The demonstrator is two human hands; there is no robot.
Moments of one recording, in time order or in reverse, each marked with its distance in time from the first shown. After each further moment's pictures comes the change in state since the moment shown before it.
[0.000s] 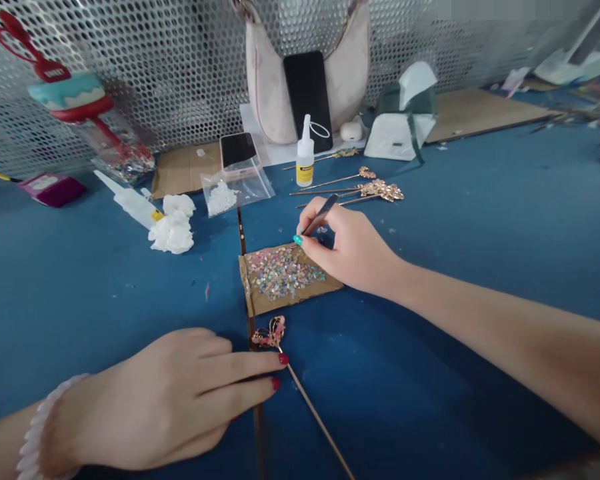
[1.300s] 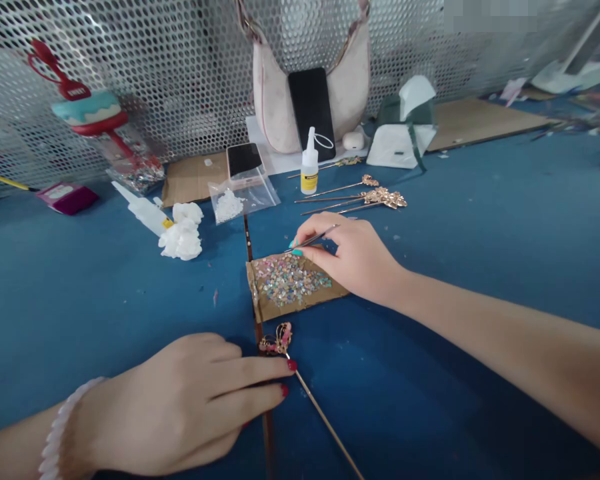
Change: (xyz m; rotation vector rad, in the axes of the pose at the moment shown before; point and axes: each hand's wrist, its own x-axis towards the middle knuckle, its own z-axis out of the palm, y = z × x) left_hand -0.003 0.001 0.003 -0.044 0.011 -0.027; right_hand 0.000 0.002 0.003 -0.070 0.007 -0.100
